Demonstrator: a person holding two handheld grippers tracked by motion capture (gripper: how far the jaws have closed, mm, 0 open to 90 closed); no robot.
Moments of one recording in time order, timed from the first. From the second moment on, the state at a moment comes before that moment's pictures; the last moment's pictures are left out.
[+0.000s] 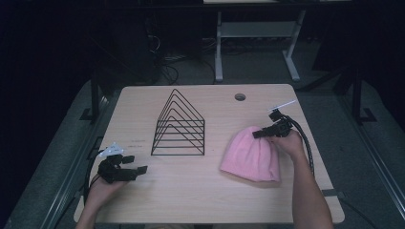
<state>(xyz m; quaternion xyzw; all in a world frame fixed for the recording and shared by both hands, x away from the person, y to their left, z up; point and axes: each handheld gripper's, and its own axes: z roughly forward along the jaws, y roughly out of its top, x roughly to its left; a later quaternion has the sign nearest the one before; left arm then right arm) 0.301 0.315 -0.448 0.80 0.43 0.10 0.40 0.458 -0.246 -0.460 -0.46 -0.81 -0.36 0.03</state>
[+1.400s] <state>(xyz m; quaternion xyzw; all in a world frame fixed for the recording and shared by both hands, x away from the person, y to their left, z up) 0.302 0.318 -0.449 0.80 0.44 0.10 0.40 0.382 -0.240 -0.351 -0.34 -0.80 -0.50 -0.04</state>
